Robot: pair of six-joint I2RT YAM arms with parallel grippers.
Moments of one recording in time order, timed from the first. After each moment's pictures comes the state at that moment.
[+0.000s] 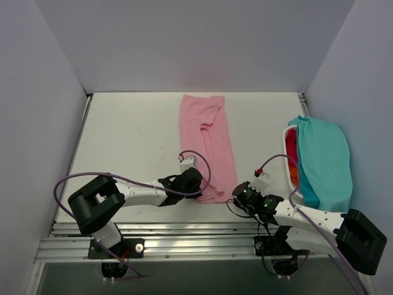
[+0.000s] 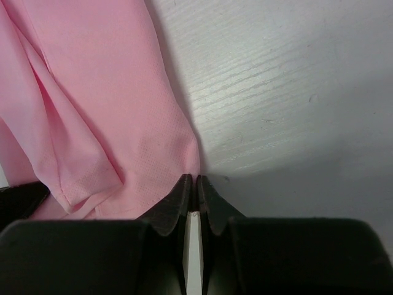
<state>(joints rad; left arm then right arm) -1.02 1.63 0.75 0.05 -0.29 -0.93 0.89 1.01 0.27 -0.24 0.51 1.26</state>
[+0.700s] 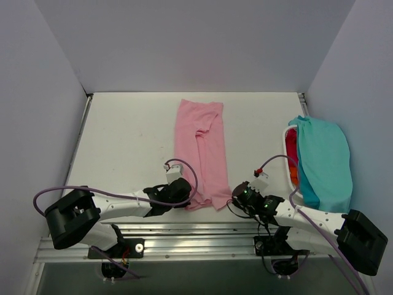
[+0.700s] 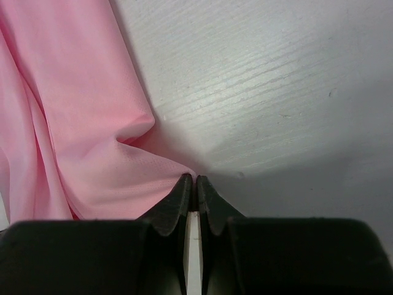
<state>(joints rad) -1.06 1.40 0.58 -0.07 -0.36 -1.02 0.89 1.00 0.27 -0.21 0.49 1.27</state>
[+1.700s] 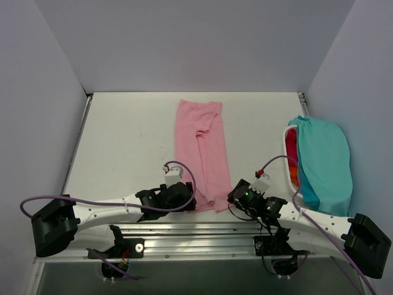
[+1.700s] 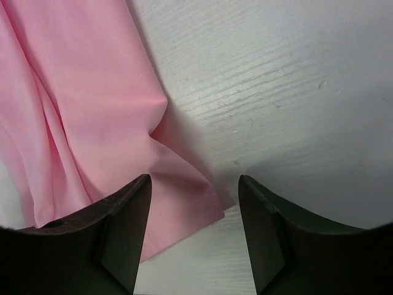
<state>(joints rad) -1.14 1.29 0.61 -0.23 -0.39 -1.04 0.93 0.93 0.27 -0.29 0.51 1.28</state>
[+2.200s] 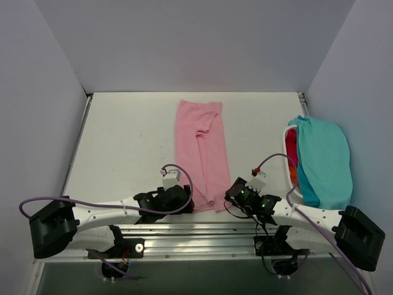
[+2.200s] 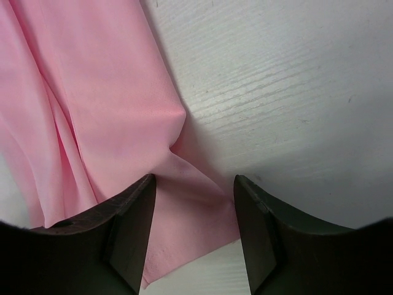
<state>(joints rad) -1.15 1.21 0.54 -0.22 -0.39 -1.04 0.94 1.03 0.29 -0.20 0.54 1.28</state>
